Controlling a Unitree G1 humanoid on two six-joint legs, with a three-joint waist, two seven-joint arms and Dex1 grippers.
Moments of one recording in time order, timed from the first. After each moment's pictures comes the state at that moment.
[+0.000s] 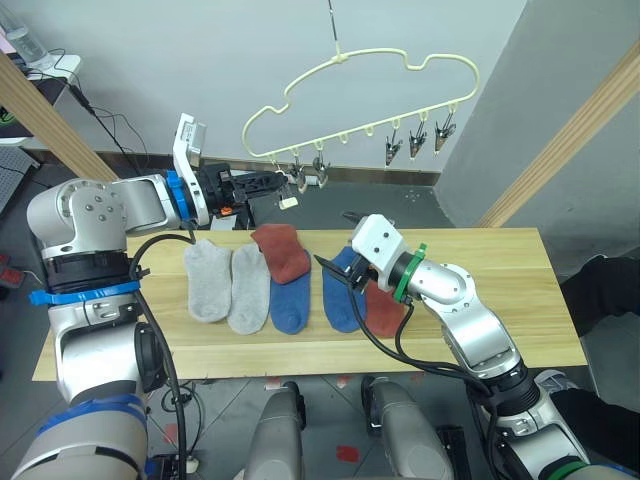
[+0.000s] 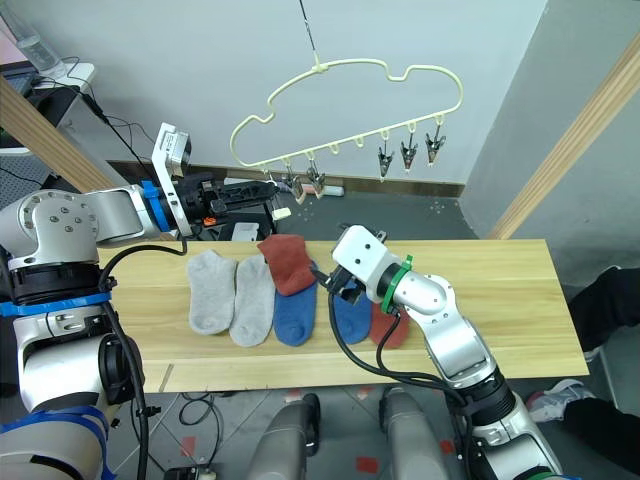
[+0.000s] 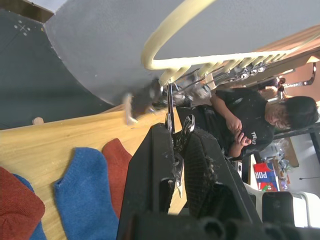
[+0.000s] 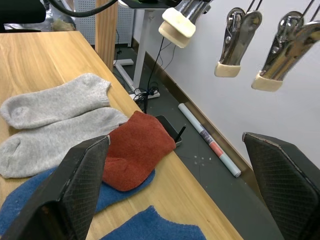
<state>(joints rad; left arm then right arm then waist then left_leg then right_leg) -0.95 0.61 0.31 0.29 -0.77 1.37 -0.71 -0.47 -0.22 0.34 -0.27 -0.09 0.41 0.55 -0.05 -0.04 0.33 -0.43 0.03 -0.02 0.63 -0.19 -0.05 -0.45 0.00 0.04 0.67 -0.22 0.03</state>
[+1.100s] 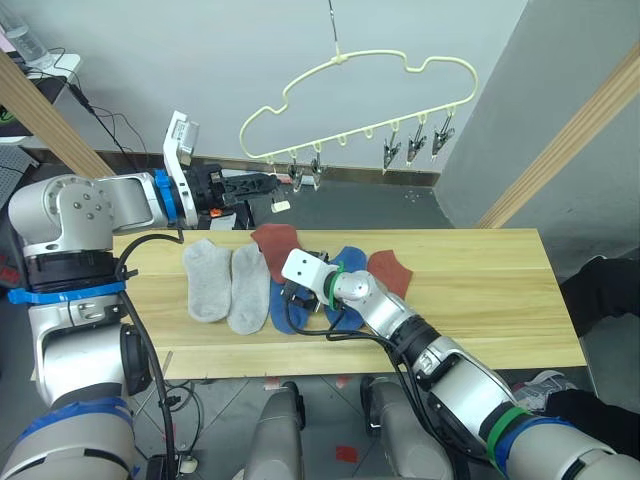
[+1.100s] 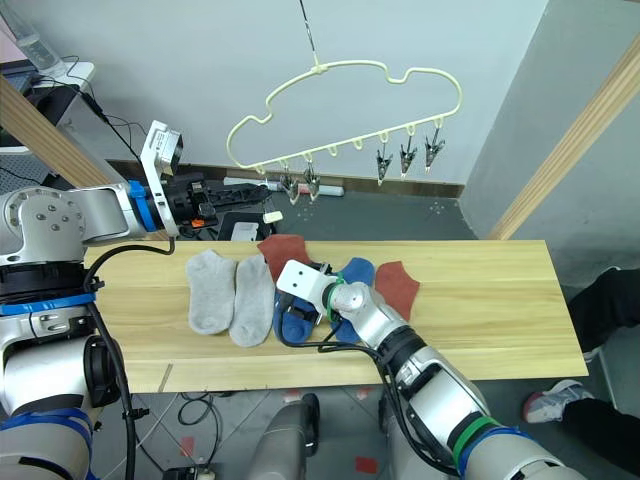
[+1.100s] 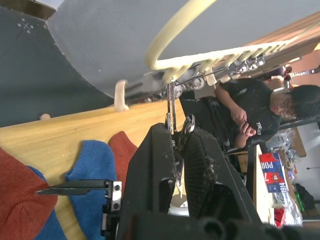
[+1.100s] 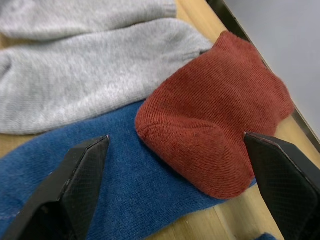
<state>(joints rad) -0.94 0.68 0.26 0.28 -0.77 1.37 -0.78 -0.84 0.09 0.49 0.84 -0.27 0.05 0.43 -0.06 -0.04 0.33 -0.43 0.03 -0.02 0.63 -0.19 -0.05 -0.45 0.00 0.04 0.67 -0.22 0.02</state>
